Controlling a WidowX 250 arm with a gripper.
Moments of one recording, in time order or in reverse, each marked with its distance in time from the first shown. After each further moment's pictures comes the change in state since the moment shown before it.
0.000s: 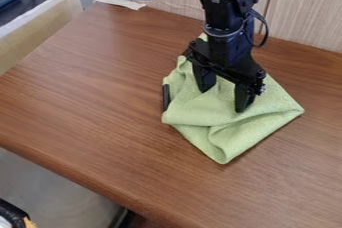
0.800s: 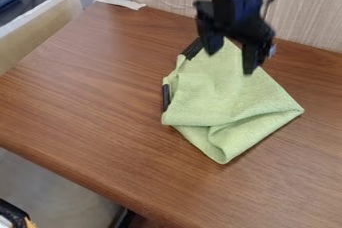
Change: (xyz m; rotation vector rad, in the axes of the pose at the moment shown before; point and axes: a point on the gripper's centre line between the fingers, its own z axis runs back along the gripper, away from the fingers) arm 0.026 0.000 0.062 0.032 -0.157 -0.062
